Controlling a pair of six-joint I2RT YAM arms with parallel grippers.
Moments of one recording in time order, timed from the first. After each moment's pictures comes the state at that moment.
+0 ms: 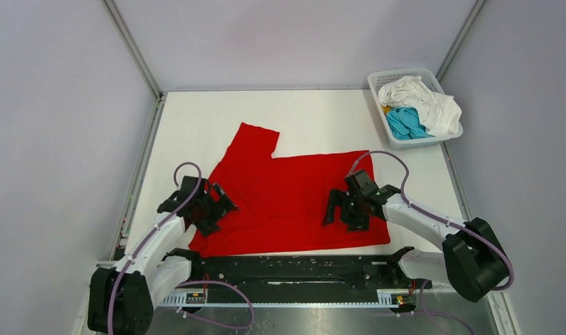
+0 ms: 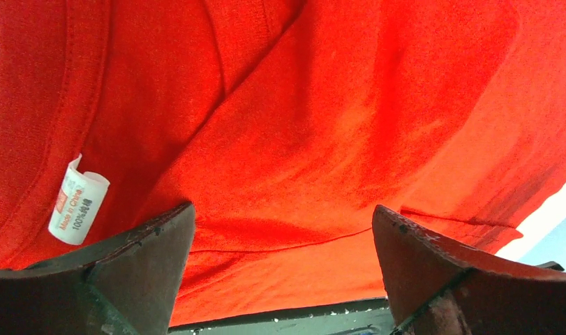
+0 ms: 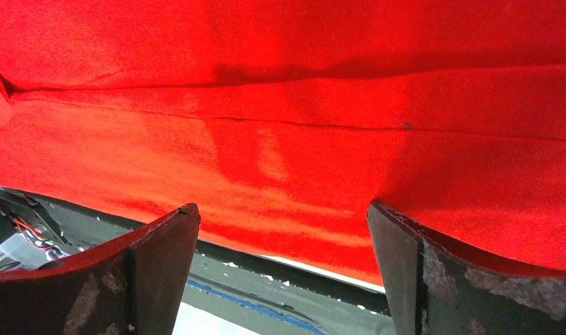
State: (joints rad) left arm -0.16 0.93 0.43 -0.59 0.17 -0.91; right arm 0.57 1.24 0.57 -0.53 -0.20 0.73
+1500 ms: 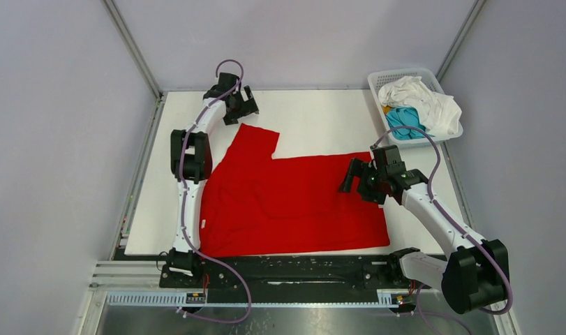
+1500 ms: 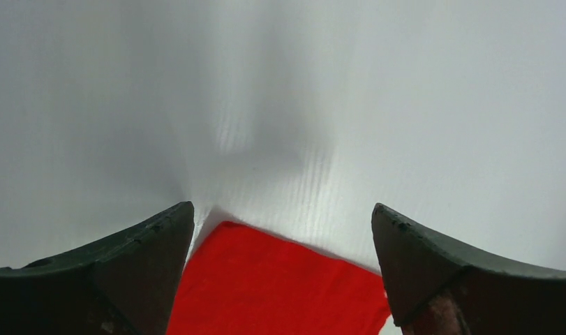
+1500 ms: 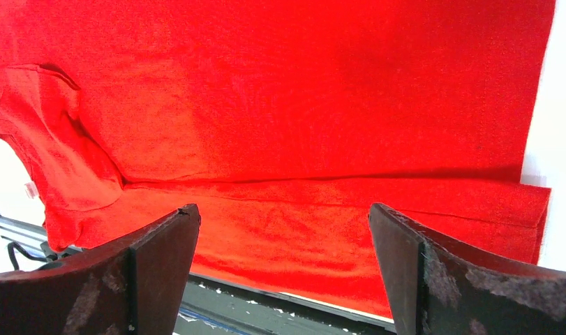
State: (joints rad) left arm -0.15 2.52 2.25 -0.62 0.08 -0.52; right arm 0.27 1.14 0.75 -0.61 -0.21 0.57
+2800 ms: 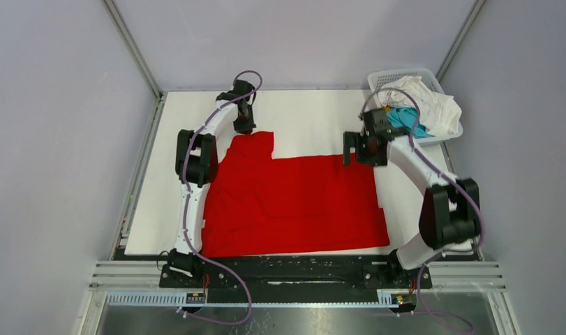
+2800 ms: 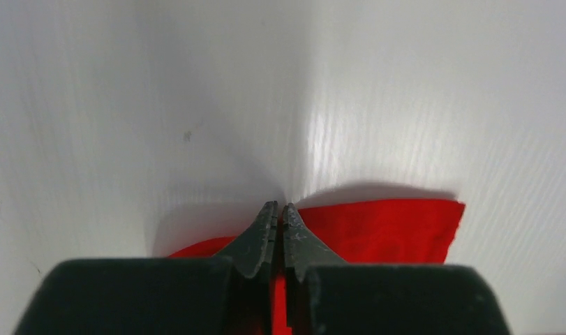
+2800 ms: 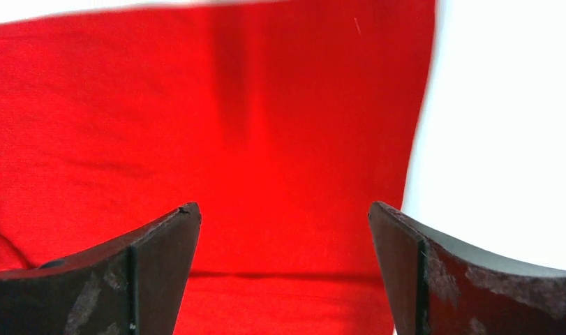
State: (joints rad) left arm -0.24 2.47 2.18 -0.81 -0.08 -0.38; right arm 0.25 1.51 1.09 -0.68 0.01 0.37
